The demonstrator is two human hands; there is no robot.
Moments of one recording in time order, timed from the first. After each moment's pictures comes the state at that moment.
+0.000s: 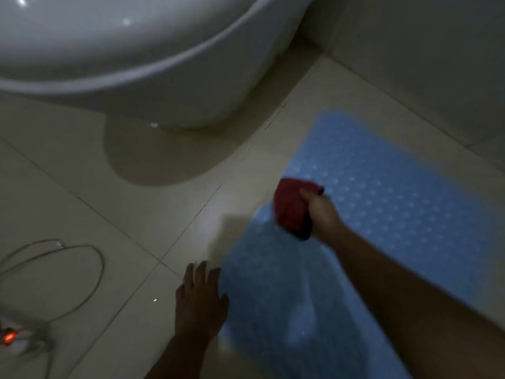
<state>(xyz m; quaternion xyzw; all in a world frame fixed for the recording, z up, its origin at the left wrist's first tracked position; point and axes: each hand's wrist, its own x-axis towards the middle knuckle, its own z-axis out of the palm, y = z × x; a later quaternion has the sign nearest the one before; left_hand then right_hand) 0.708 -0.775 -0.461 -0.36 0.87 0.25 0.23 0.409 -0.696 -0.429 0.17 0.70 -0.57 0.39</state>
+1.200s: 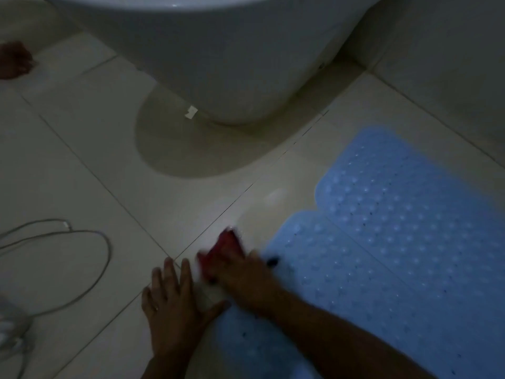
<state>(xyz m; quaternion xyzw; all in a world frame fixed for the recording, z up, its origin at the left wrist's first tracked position) 0.778 -0.808 -0.568 -0.48 0.85 0.19 0.10 0.591 -0.740 -0.557 -0.69 0.70 -0.08 0.18</state>
